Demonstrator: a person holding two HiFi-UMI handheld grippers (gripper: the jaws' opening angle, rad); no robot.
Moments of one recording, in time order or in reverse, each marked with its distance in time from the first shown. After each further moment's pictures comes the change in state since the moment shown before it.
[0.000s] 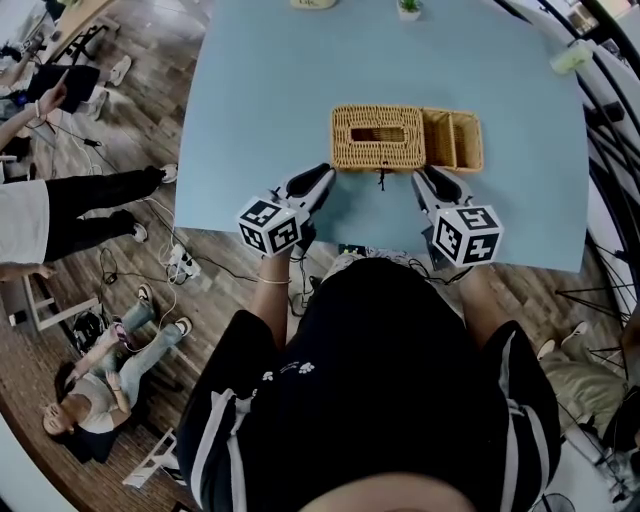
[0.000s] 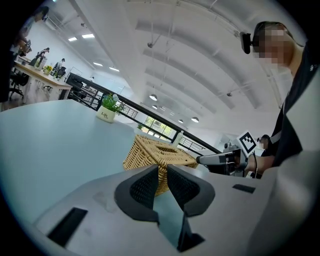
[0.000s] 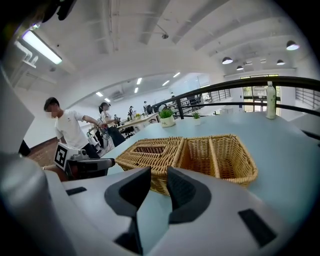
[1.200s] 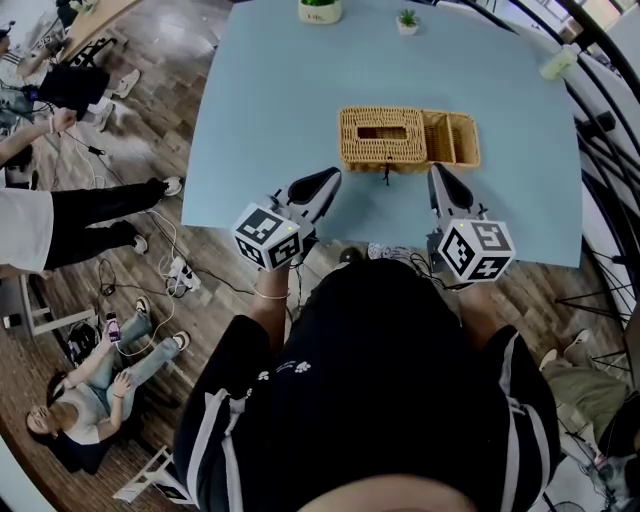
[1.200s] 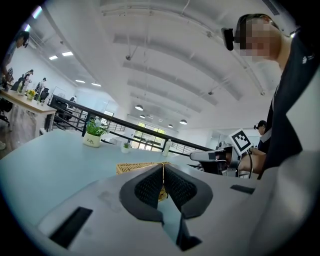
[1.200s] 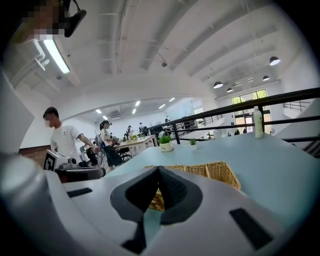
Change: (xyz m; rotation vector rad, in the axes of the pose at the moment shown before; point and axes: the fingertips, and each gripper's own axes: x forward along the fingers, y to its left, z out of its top) left arm -0.039 -0.062 0.049 0.208 -0.092 -0.069; right arm -0.058 0.032 0.046 -0.002 -0.283 -0.073
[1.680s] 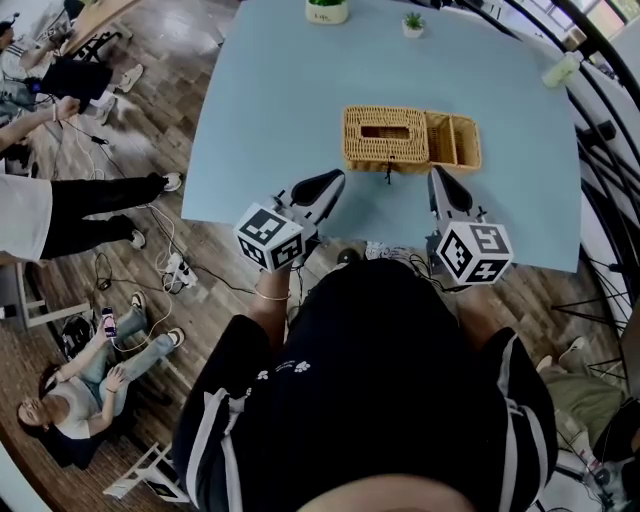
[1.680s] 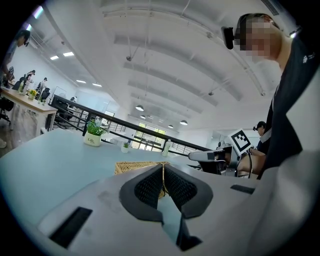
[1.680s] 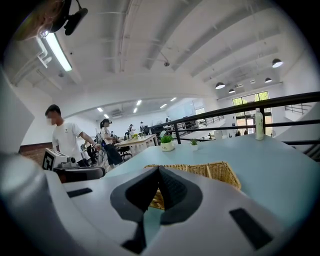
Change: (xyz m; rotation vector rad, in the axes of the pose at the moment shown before) left arm -0.003 -0.007 -0.005 -0.002 -0.007 0.004; right arm -0.001 0.004 -0.004 -0.023 0.006 0.006
